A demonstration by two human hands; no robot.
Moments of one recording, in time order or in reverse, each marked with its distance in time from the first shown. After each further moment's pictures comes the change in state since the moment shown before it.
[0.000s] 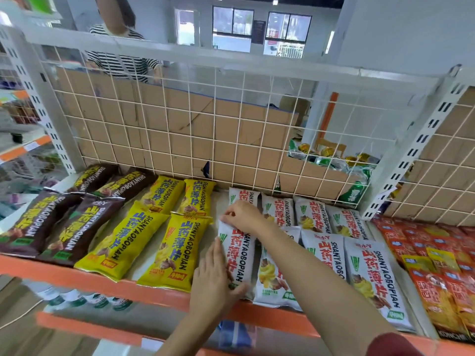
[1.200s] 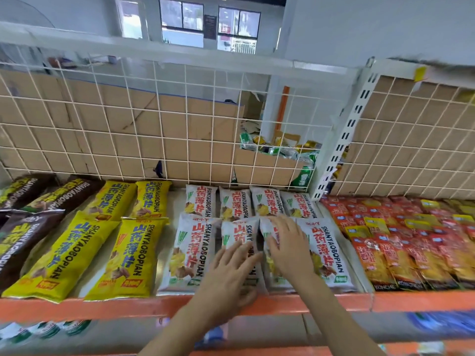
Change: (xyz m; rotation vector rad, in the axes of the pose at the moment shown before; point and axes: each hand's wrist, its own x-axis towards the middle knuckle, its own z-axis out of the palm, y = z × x) left_hand -0.004 0.066 0.010 0.185 -0.241 0.688; right_hand -0.164 0.092 0.014 -0.007 0.560 0.341
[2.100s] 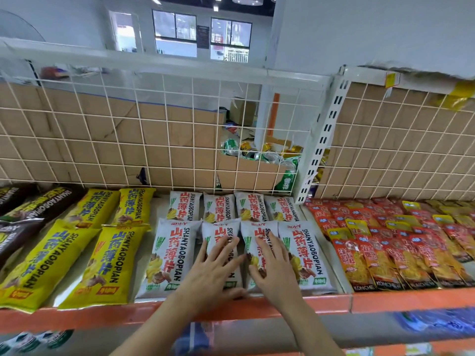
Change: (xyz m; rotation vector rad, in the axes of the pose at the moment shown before) left_hand 0.027 -0.011 0.014 0.209 -0.154 -0.023; right_hand -0.035 0.028 0.012 0.046 -0.112 0.033
